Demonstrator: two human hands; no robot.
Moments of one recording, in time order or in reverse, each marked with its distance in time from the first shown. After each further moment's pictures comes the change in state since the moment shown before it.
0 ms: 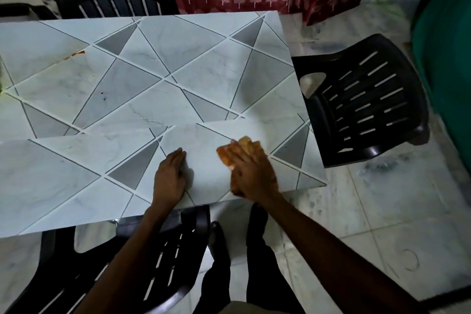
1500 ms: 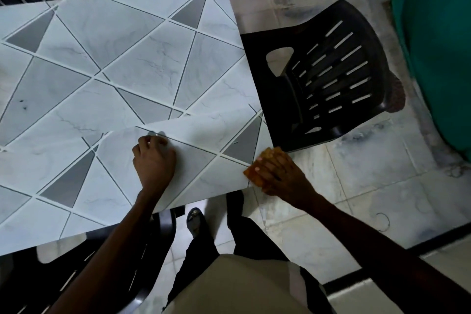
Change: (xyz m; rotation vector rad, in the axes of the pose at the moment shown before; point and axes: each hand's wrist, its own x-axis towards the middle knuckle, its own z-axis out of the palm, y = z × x) left_hand 0.054 0.112 0.066 0.172 0.186 -0.168; right_hand -0.112 0.219 -0.003 -0.099 0.189 -0.341
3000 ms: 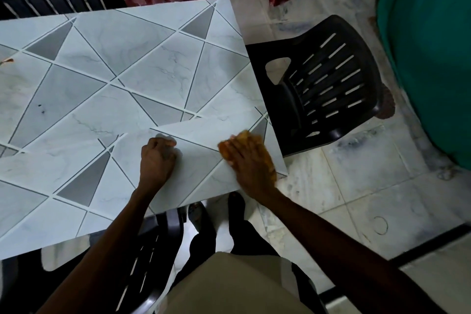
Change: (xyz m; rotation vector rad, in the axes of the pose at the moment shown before) left_hand 0.017 -0.043 -0.024 -0.194 -0.140 0.221; right_hand 0.116 -0.096 -0.012 0.084 -0.166 0.442
